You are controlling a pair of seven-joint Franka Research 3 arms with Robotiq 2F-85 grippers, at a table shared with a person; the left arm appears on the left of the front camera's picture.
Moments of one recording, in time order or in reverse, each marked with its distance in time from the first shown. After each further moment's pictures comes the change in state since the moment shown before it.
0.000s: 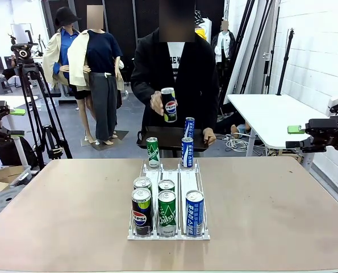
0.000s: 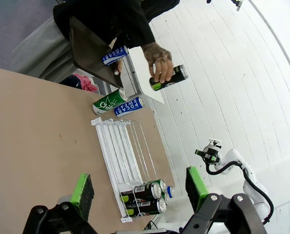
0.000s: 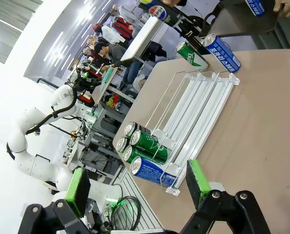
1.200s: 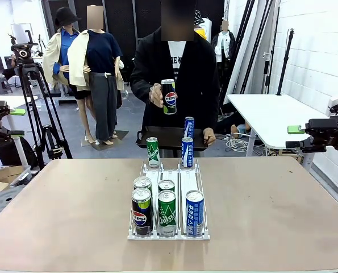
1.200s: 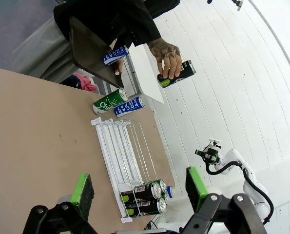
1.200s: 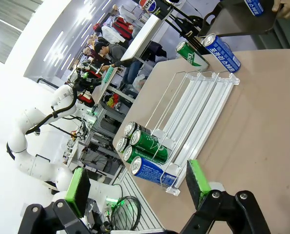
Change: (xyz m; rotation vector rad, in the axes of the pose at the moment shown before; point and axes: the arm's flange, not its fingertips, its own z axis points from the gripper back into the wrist) left arm 0.000 0.000 0.000 0.000 0.000 0.000; right arm 0.000 0.000 0.000 0.000 0.000 0.000
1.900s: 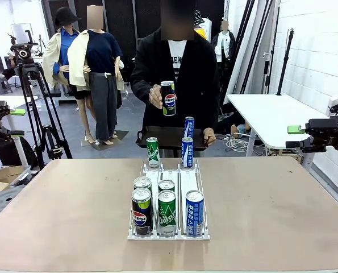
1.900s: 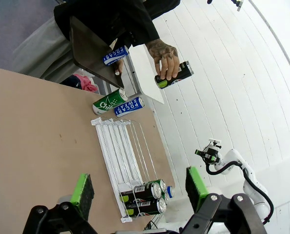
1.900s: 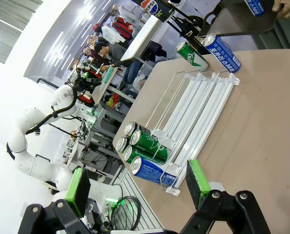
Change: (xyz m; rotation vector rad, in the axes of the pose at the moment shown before) left arm 0.000 0.000 0.000 0.000 0.000 0.000; right arm 0.000 0.000 0.000 0.000 0.000 0.000
